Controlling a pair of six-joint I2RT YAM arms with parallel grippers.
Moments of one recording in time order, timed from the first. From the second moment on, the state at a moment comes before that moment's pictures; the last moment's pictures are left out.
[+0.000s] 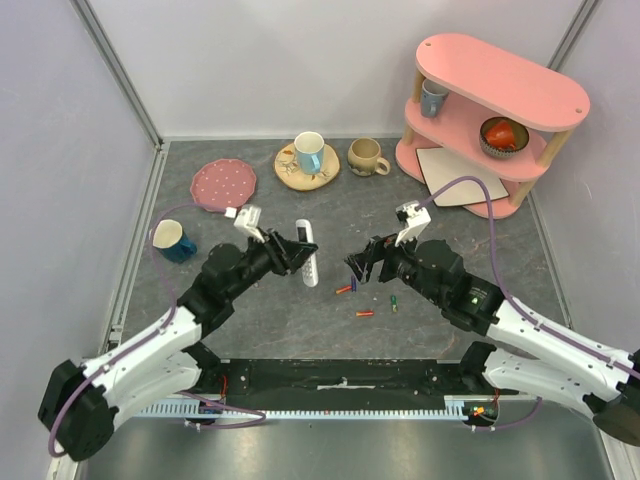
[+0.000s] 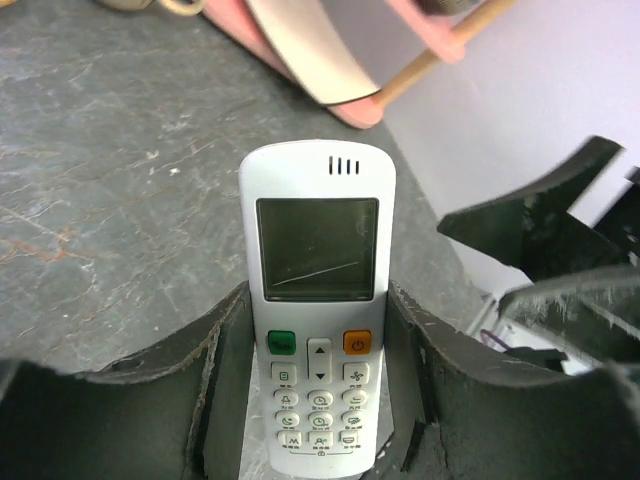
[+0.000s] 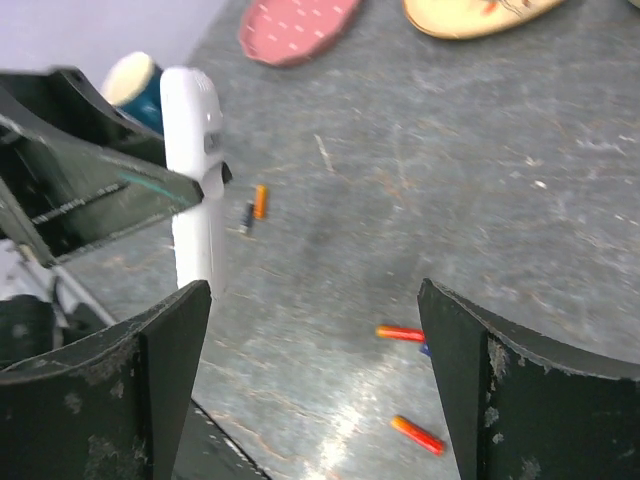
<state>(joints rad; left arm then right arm) -0.66 0.91 0.50 0.28 0.08 -0.72 0.91 0.90 0.71 -0.10 0.23 0.49</state>
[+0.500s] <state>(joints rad) -0.44 0.87 0.18 1.04 0.44 -1.08 0.88 0.82 0.58 0.20 -0.06 0.61</state>
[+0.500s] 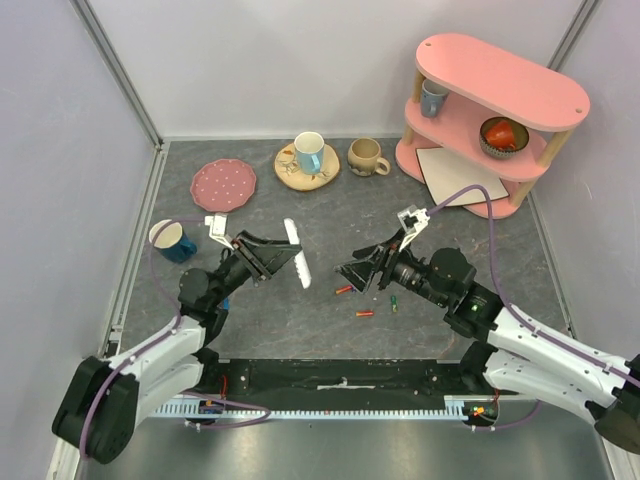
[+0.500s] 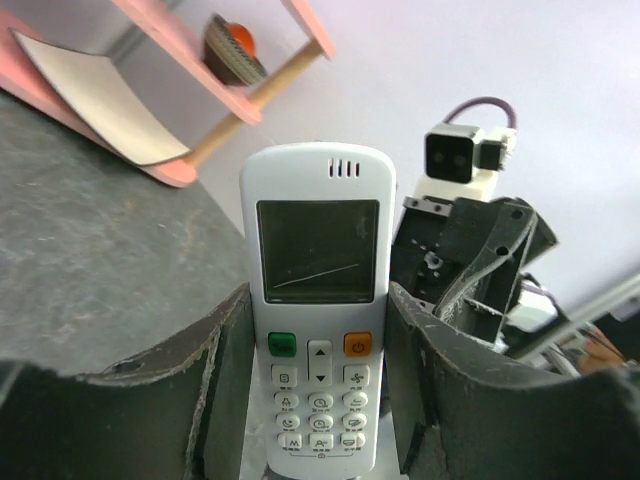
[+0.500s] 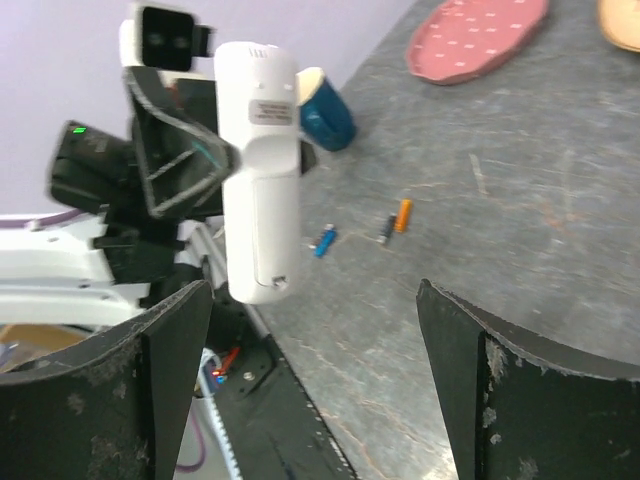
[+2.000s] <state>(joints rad) -0.43 1.05 0.26 1.29 0.63 -1.28 0.90 1.23 0.56 0.73 -0.42 0.85</state>
